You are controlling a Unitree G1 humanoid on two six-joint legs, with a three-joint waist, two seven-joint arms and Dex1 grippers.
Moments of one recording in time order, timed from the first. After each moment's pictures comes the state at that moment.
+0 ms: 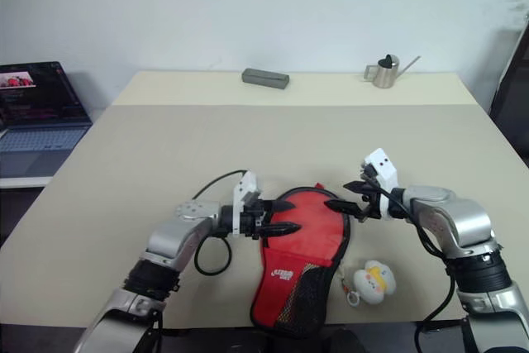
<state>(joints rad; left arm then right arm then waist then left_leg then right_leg) -0.51 0.39 -0.20 0.18 -0.31 0.41 -1.14 -0.53 -0.63 0.08 -0.07 0.54 0.90 0.77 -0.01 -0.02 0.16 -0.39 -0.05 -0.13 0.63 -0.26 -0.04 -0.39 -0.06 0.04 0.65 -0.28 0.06</state>
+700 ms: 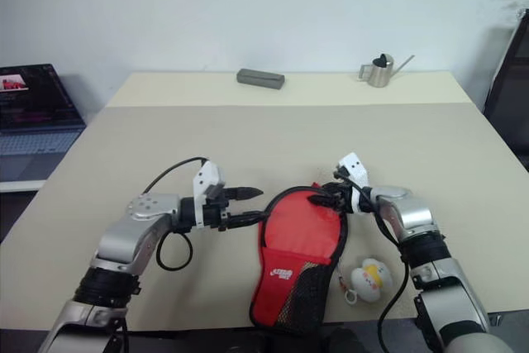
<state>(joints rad) -0.44 0.54 -0.08 0.04 -0.32 0.41 -1.10 -0.68 -0.41 0.16 0.41 0.33 0.59 0.87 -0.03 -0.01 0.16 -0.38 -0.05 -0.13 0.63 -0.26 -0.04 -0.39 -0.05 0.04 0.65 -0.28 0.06</state>
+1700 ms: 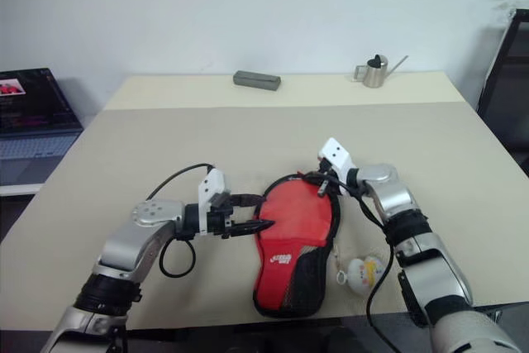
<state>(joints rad) -0.40 0.54 -0.12 -0.01 -0.32 0.41 -1.09 -0.88 -0.34 0.22 0.68 0.10 0.22 0.95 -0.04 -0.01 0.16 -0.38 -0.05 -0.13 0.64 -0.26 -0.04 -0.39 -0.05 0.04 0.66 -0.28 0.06</state>
